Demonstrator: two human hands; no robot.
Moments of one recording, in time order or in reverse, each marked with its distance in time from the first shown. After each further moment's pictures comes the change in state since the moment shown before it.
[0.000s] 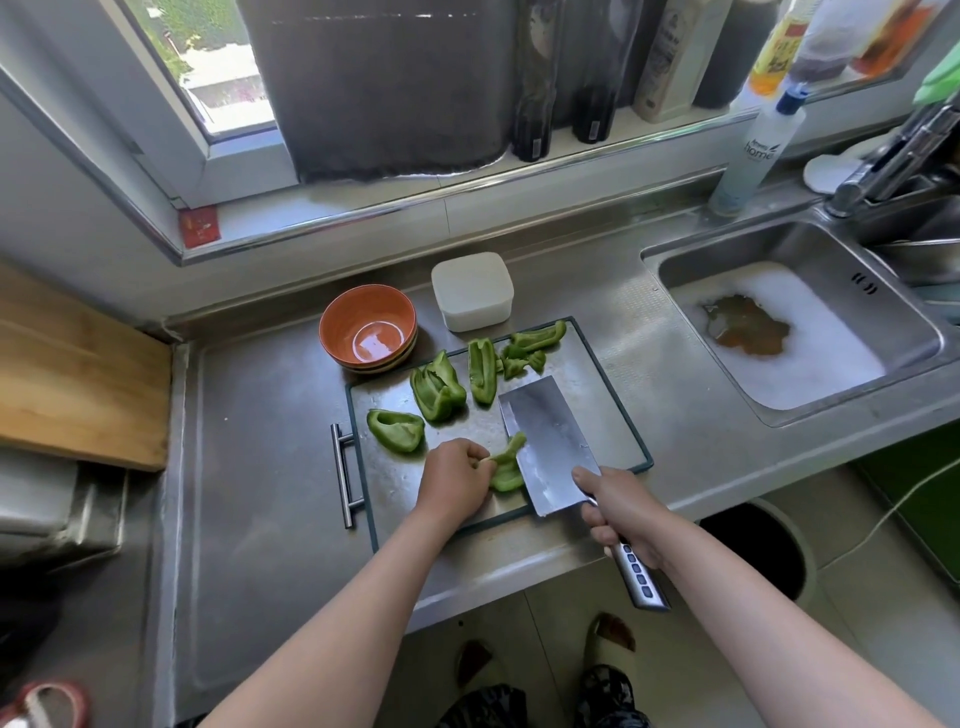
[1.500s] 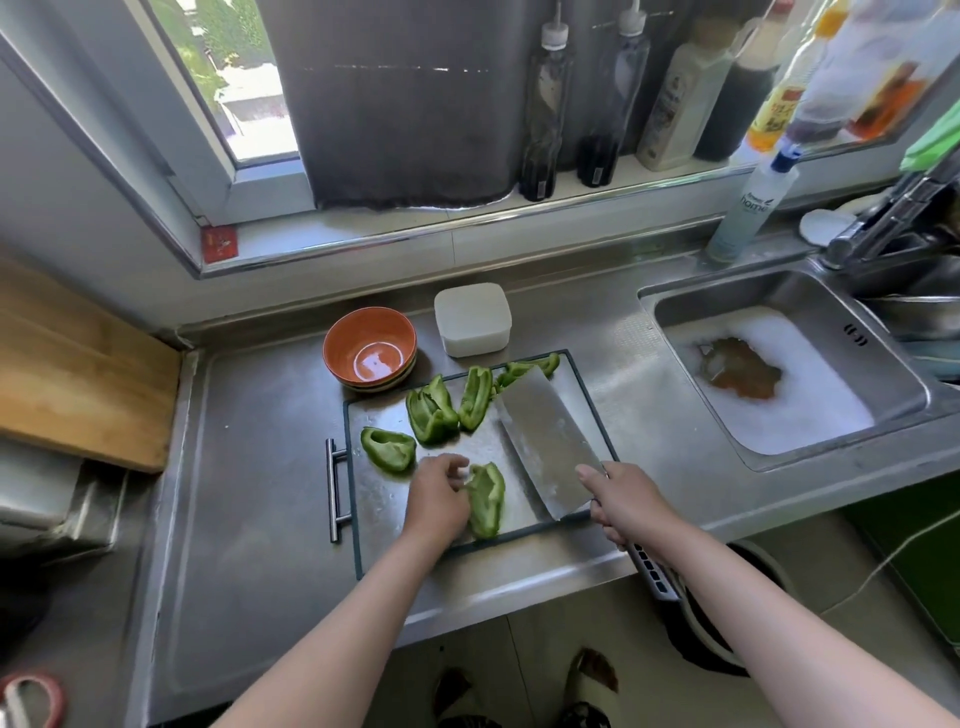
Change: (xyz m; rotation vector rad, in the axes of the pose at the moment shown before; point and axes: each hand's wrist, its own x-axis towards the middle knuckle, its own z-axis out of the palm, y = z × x) left_hand -0.005 0.004 0.003 -0.048 0.129 0.012; right_hand 0.009 -0.027 -0.038 -0.206 0.124 -0.234
